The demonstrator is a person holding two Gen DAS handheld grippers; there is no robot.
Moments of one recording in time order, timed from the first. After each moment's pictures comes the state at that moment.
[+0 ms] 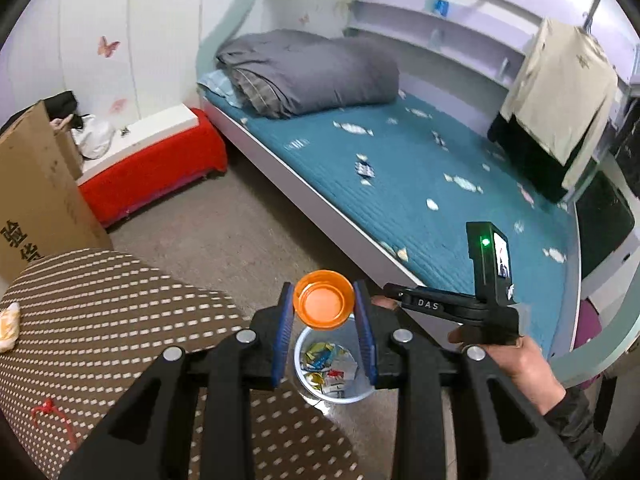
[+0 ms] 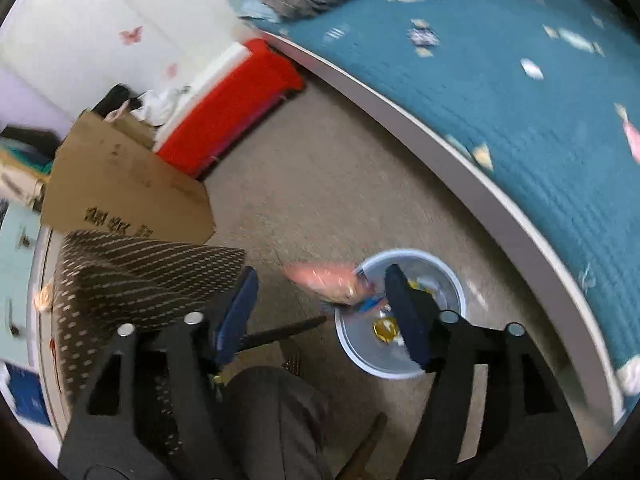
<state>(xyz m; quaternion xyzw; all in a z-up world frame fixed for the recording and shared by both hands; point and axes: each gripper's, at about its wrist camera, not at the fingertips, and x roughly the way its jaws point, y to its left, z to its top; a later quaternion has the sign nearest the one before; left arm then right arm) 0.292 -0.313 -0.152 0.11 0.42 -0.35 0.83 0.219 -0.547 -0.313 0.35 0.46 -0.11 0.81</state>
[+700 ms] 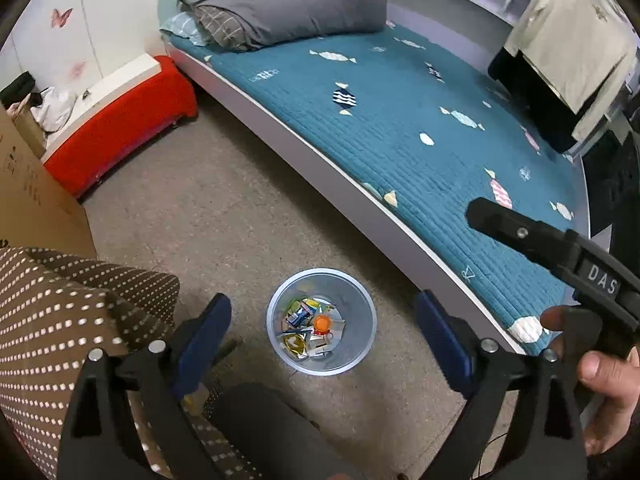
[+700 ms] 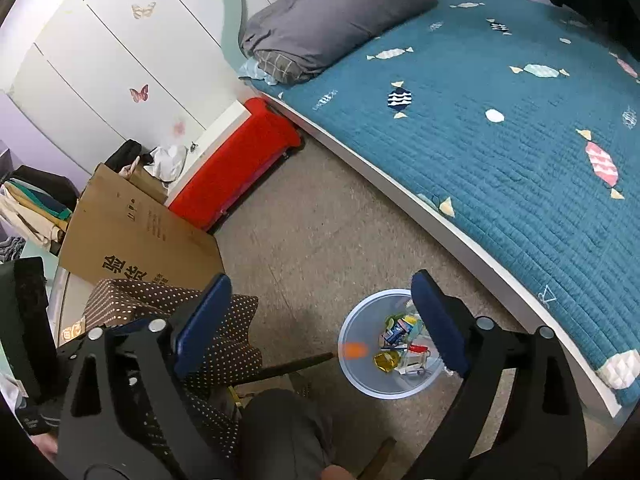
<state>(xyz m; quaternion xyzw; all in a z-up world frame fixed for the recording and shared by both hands) 0.312 -0.394 -0.225 0.16 0.51 -0.35 0.77 0.172 -0.574 -0.229 0.35 0.37 -0.13 0.85</state>
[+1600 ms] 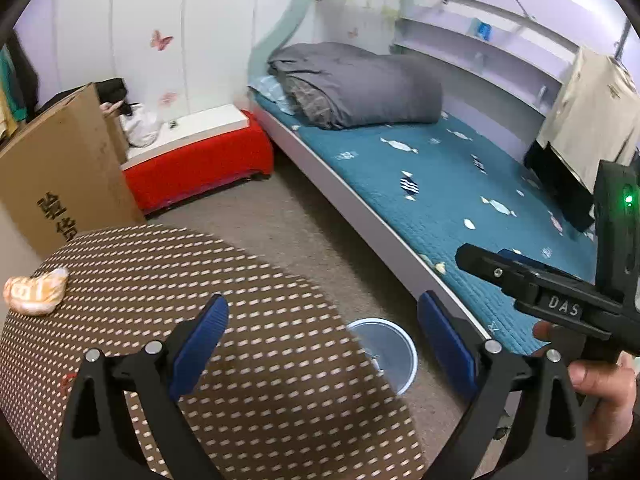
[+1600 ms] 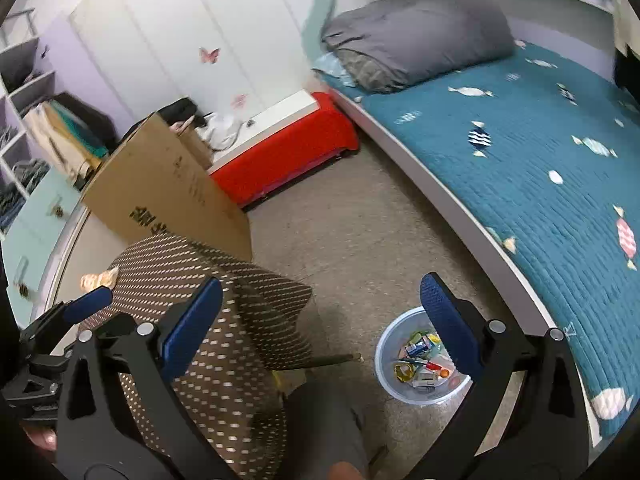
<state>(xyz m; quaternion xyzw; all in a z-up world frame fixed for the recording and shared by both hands) 0.299 -0.235 -0.130 0.08 0.41 -0.28 0.87 0.216 -0.438 -0.152 0.24 0.37 -0.05 0.90</state>
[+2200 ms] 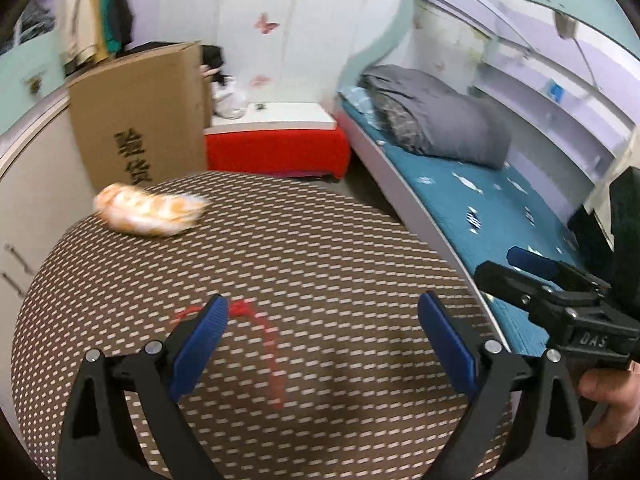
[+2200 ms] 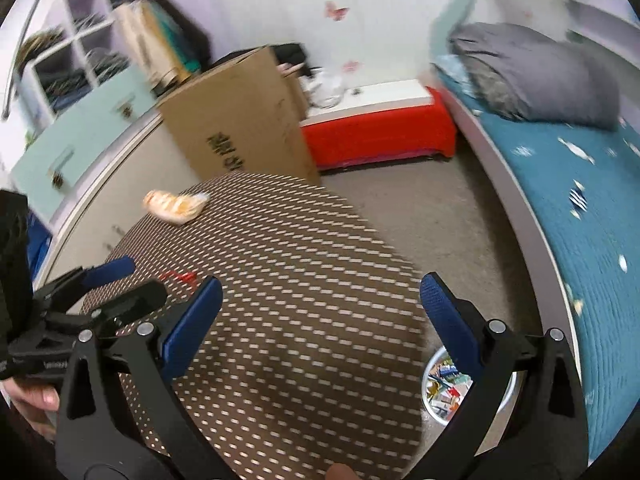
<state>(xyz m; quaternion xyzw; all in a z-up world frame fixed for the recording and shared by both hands) 0.303 -0.067 -0.134 -0.01 0.41 -0.16 0.90 0.267 -0.277 -0.132 0.10 0.39 0.12 0.91</state>
